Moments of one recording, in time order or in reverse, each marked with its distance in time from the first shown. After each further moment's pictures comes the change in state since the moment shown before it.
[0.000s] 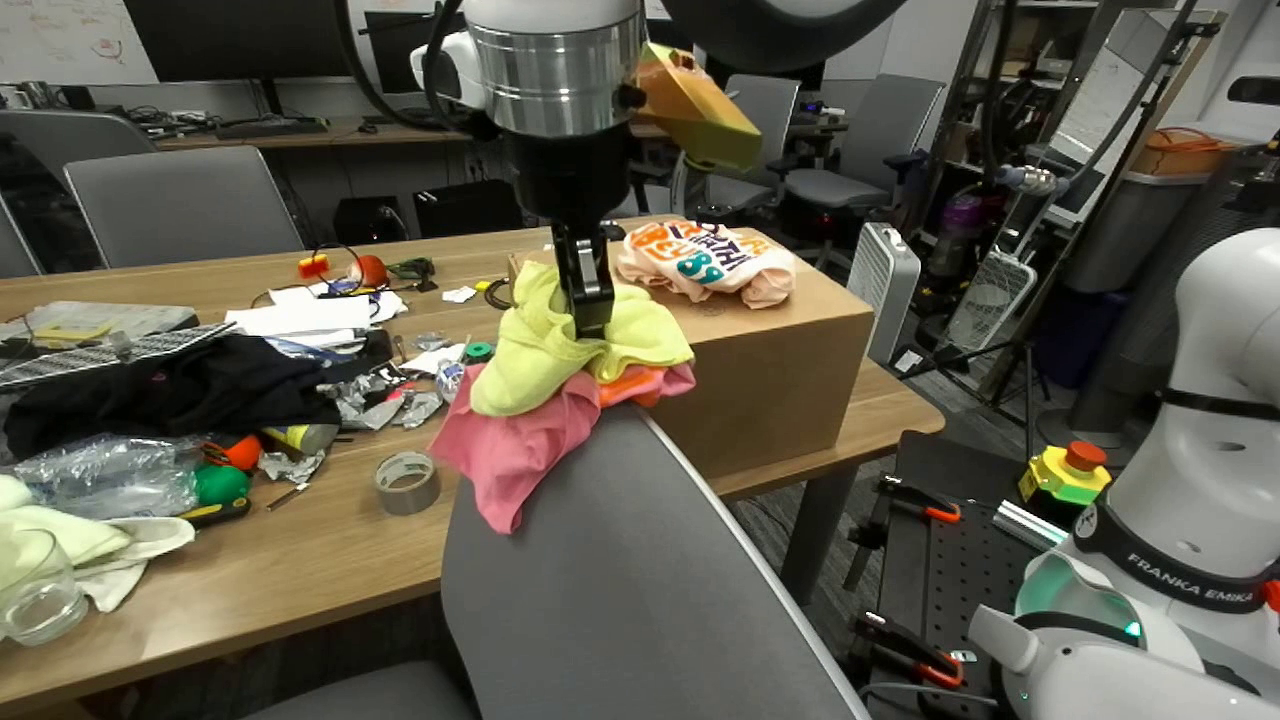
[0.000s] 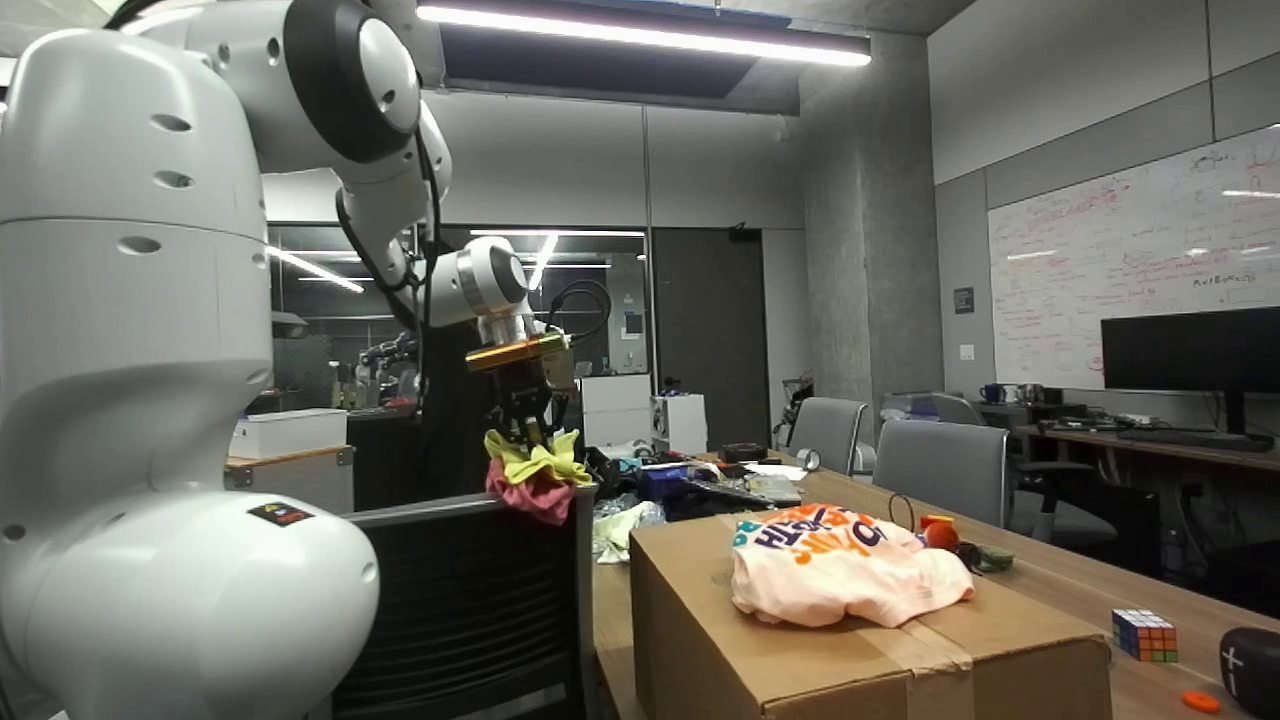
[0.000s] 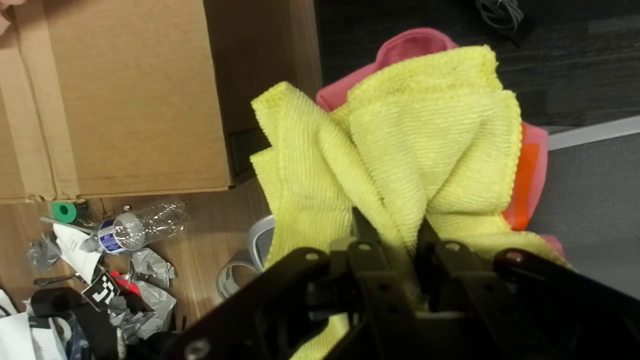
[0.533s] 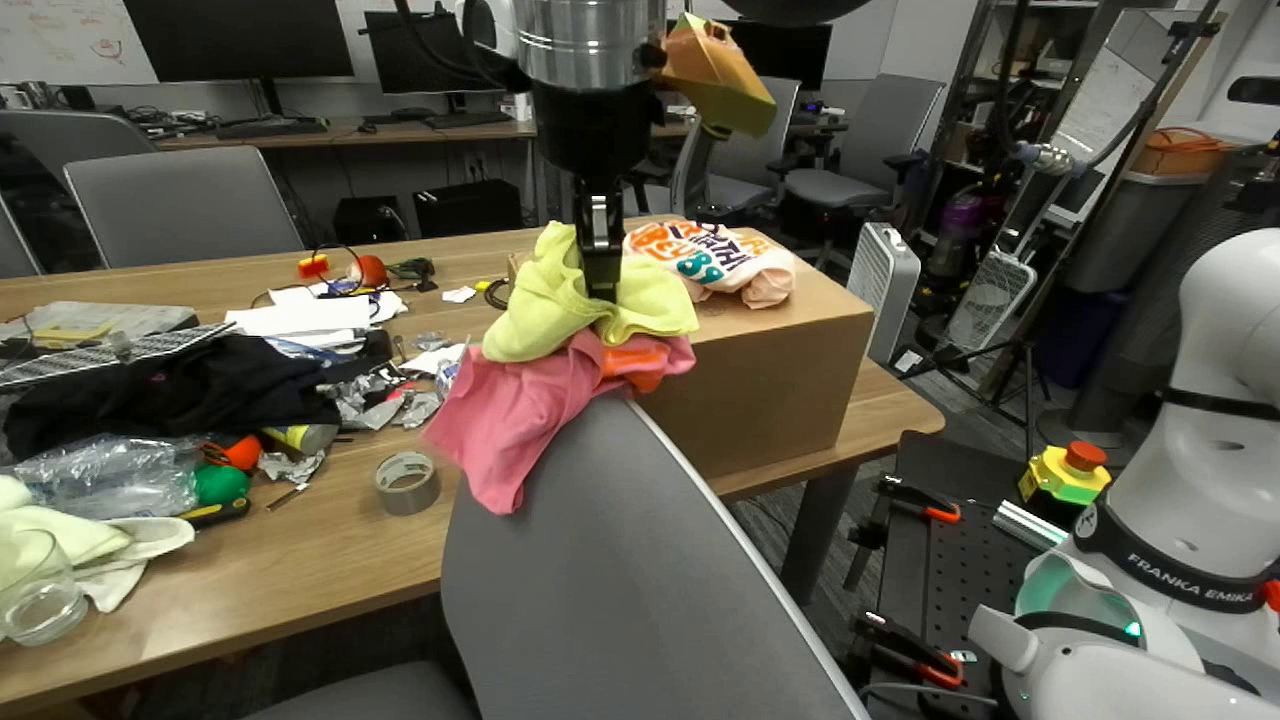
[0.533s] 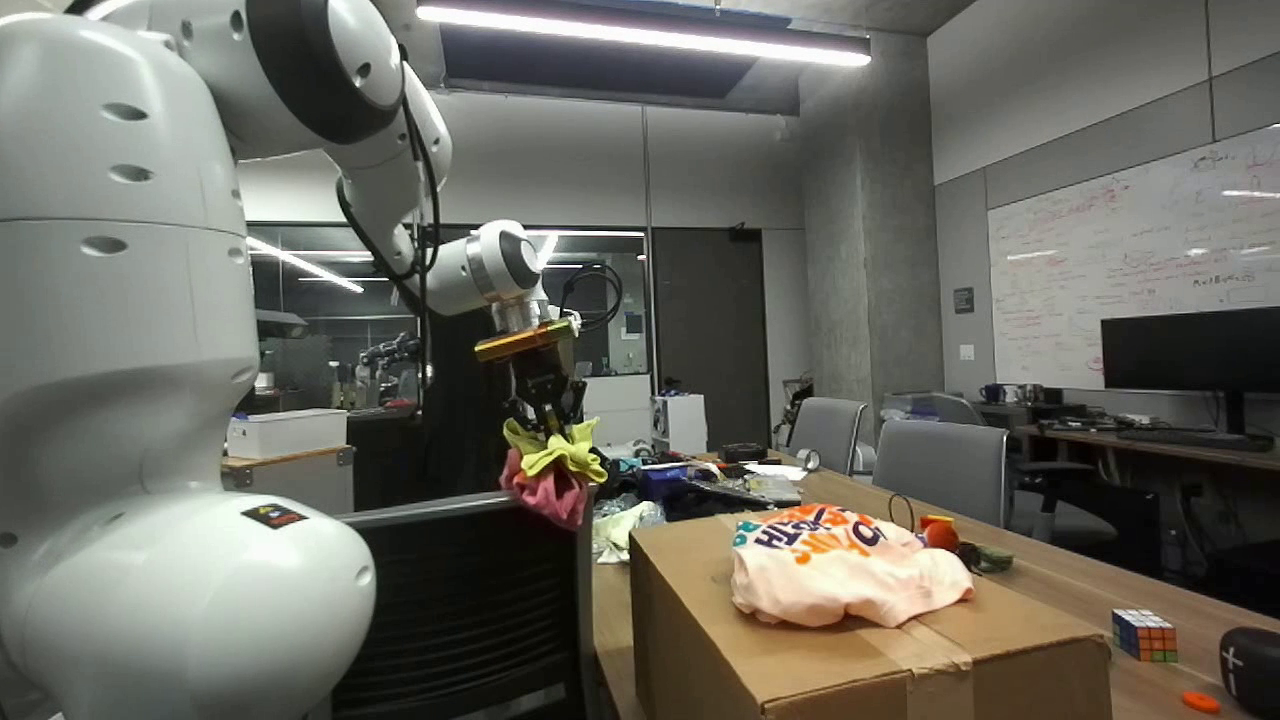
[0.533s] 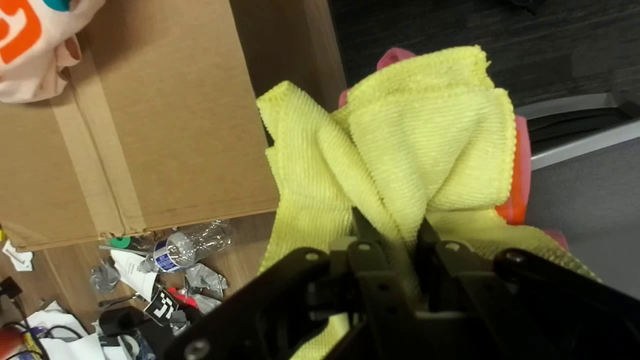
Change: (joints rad) arm -0.033 -0.063 -0.027 -0.030 -0.002 0.013 0.068
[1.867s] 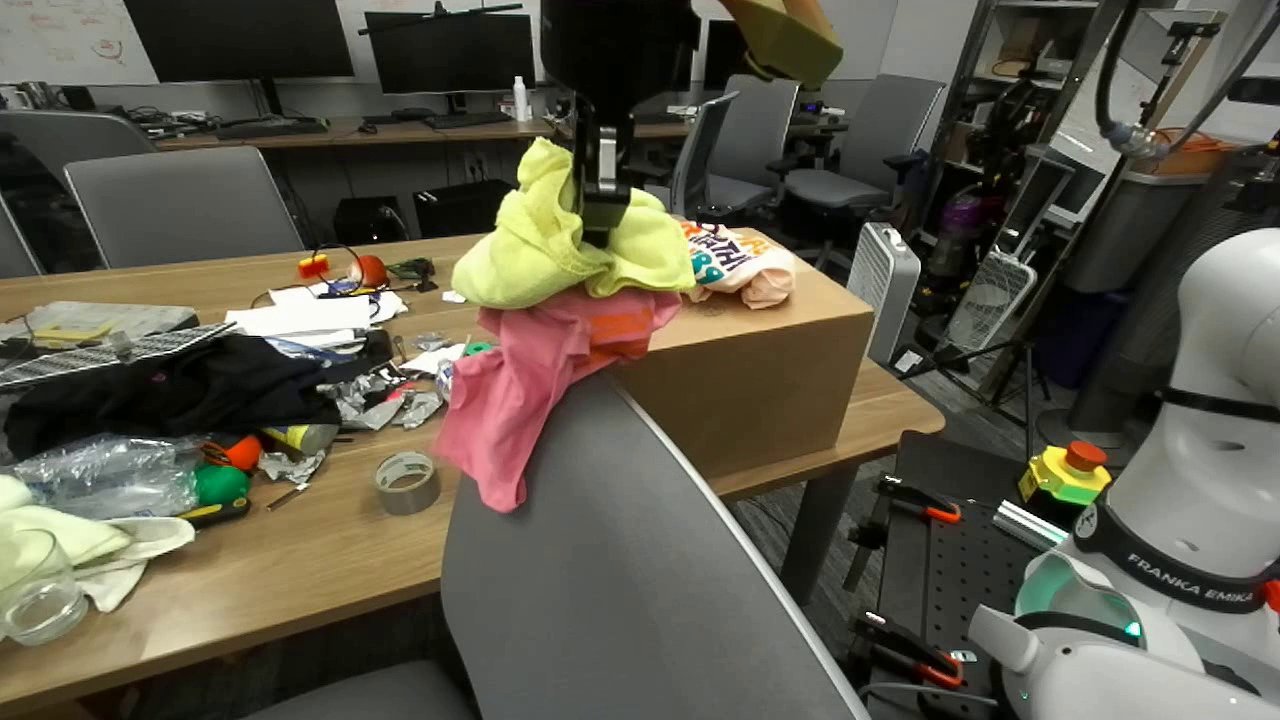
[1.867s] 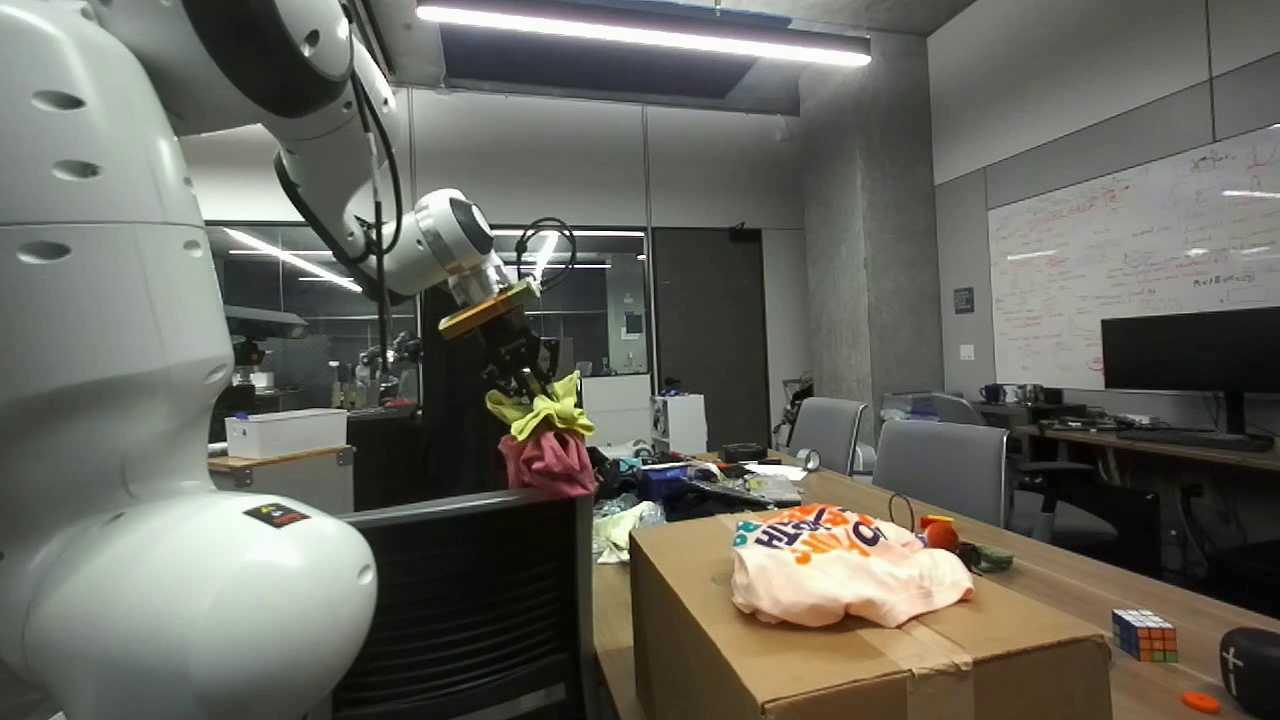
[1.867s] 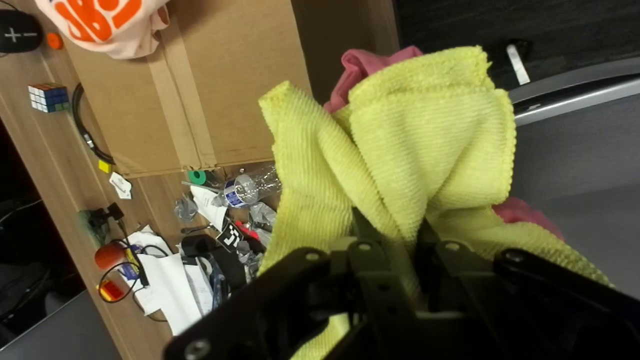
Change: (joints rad) arm 0.013 -0.115 0.085 -0.020 -0.151 0.011 0.129
